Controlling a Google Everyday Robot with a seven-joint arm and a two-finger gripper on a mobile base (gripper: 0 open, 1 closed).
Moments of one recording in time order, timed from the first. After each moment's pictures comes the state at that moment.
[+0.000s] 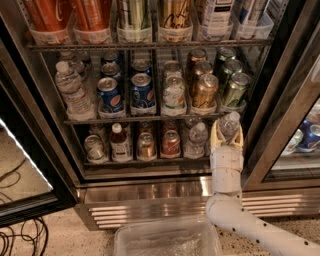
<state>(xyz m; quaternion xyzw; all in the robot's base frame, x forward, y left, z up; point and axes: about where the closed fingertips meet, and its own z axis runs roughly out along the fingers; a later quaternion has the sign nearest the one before) 0.618 -0.241 0.754 0.09 0.54 -0.05 0.83</state>
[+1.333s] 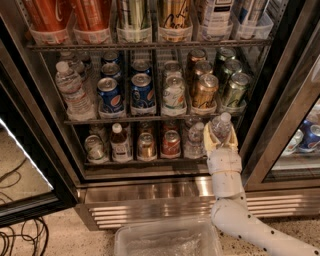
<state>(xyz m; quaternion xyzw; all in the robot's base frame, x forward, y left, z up) 0.610 -0.208 0.757 0.03 0.56 0.02 0.83</state>
